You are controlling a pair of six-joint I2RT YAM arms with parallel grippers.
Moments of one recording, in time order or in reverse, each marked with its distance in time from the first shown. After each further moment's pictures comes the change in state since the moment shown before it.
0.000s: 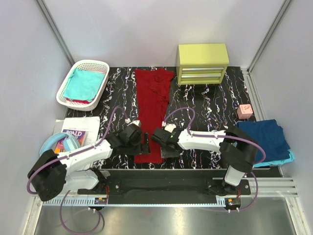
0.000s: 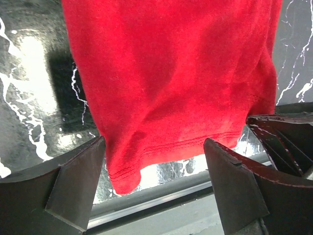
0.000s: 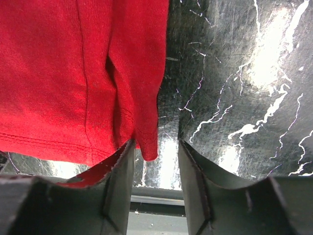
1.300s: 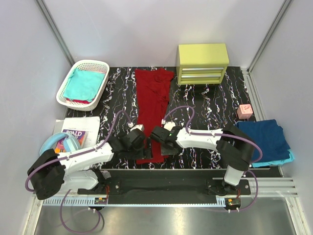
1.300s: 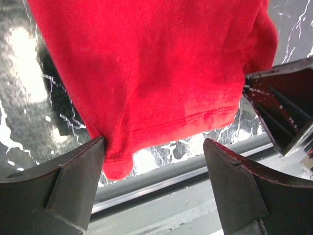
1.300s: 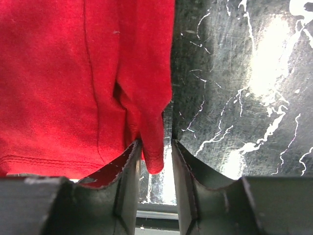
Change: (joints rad) left arm -0.100 -0.004 -0.014 0.001 -0.002 -0.081; right arm -0.019 0.037 0.023 0.030 0.035 -0.003
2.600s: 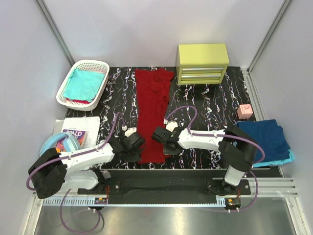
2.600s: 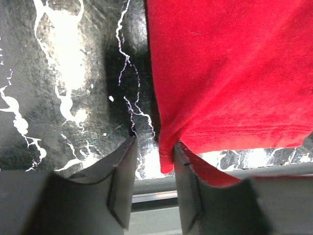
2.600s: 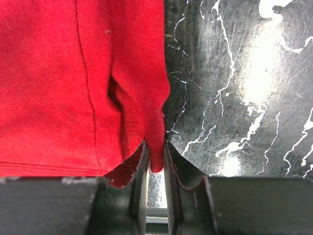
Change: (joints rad) left arm -0.011 0.010 -0.024 -0.132 -0.138 -0.103; right arm -0.001 -0.029 -0.033 0.000 0.048 0.012
